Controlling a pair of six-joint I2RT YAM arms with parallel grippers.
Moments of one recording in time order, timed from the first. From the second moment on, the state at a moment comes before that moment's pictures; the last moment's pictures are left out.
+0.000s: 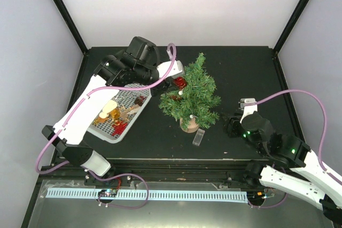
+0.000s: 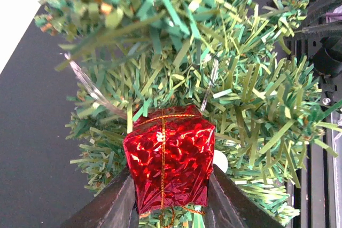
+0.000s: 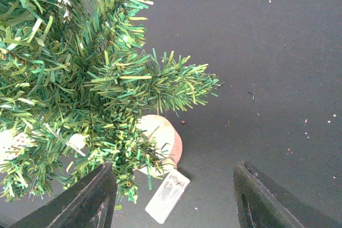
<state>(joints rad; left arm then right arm) -0.67 1.53 1.91 -1.16 0.45 0.50 0.98 0.58 0.89 -0.90 0.48 0.66</state>
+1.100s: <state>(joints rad) -0.75 1.52 1.81 -1.14 0.24 0.54 0.98 0.59 0.88 -0.90 0.47 0.66</state>
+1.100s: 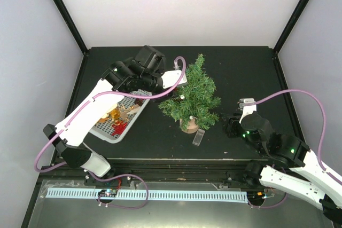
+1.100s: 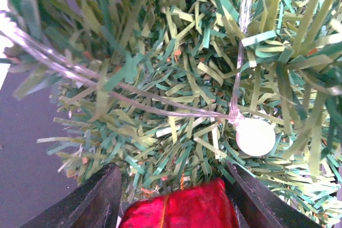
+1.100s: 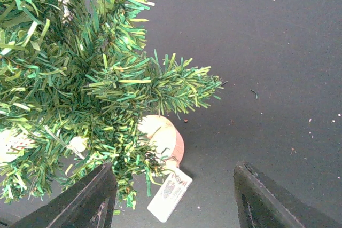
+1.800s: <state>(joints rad) -0.65 1.38 1.73 -1.12 0.21 0.55 0.98 0.58 0.89 -0.91 0.46 0.63</state>
